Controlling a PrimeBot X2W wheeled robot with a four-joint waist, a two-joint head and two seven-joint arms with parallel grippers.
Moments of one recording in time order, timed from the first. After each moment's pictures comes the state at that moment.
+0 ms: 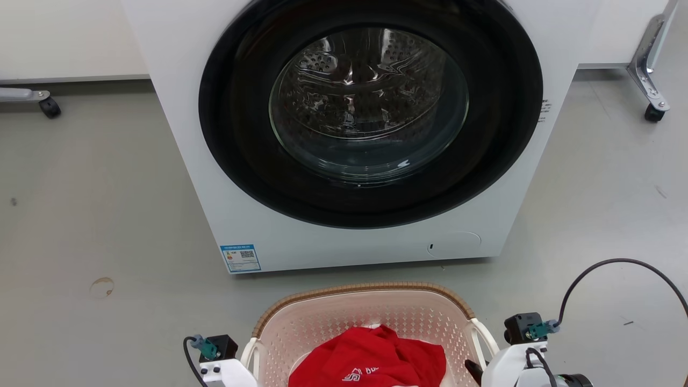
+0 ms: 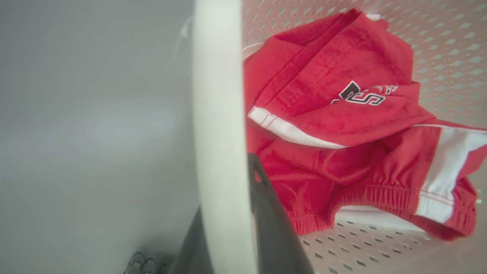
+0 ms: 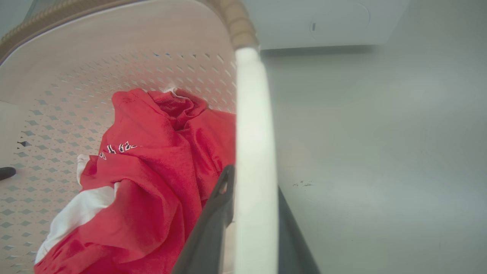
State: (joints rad) left arm -0.48 0.09 -0.83 1.24 -1.03 -0.15 0.28; right arm -0.46 0.07 1.27 1.10 1.29 0.13 -0.05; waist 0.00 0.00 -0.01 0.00
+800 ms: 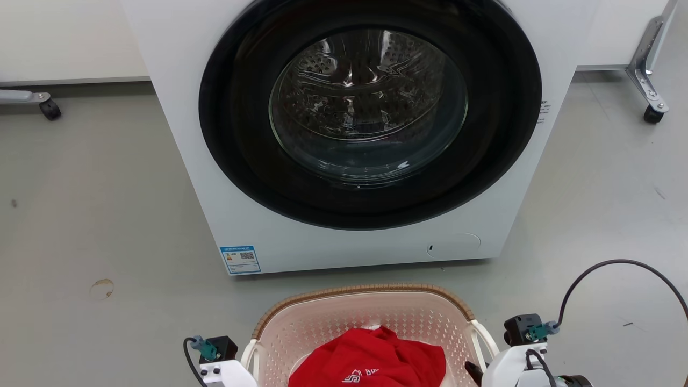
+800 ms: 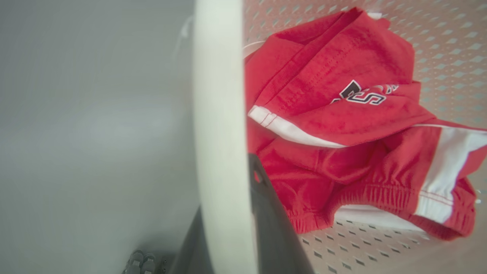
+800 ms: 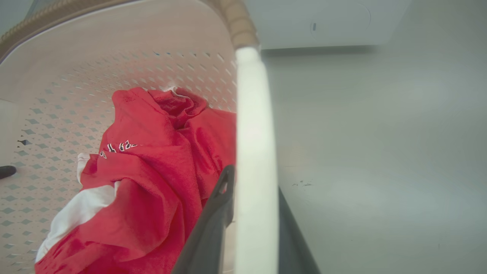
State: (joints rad) left arm -0.48 0.09 -0.83 1.25 -1.04 -0.14 0.28; right arm -0.46 0.07 1.28 1.11 1.29 0.13 -0.05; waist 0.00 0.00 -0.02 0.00
